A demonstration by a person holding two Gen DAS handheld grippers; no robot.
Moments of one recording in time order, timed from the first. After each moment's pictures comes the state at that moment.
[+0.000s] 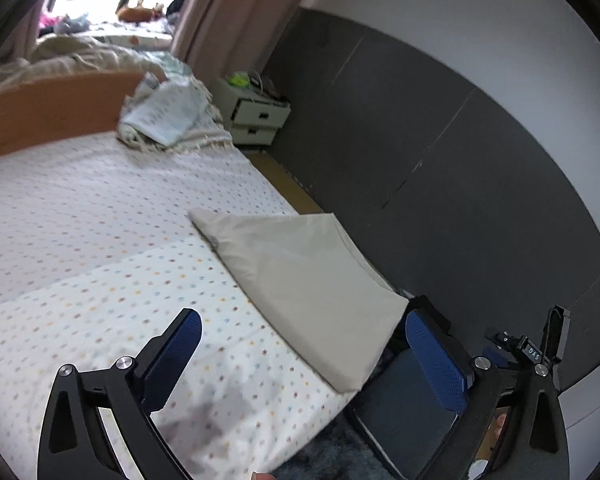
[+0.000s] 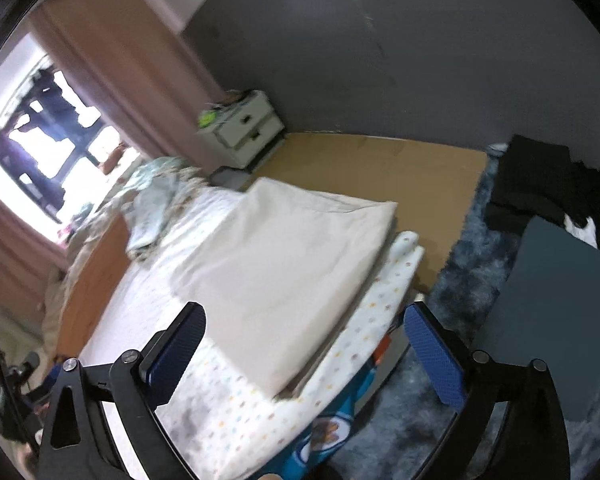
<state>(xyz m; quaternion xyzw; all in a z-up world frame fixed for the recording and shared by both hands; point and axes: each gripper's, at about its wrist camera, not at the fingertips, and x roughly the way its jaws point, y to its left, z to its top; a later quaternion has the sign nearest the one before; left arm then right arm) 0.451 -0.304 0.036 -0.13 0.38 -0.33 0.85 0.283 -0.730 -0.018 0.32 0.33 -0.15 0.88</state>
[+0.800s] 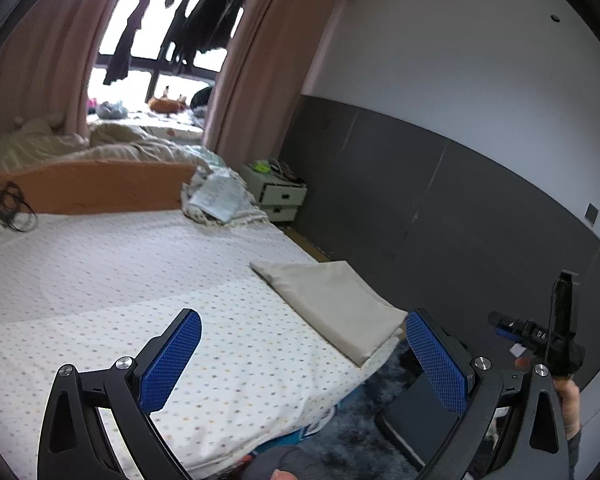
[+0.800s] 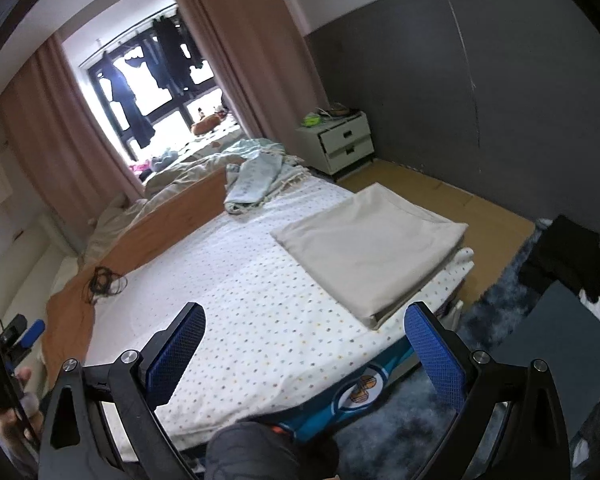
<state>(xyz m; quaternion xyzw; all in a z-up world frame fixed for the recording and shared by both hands) 0.249 -0.138 0.103 -0.11 0.24 -0.28 0.92 0.167 -0.556 0.075 0.19 0.29 -0.04 0.94</state>
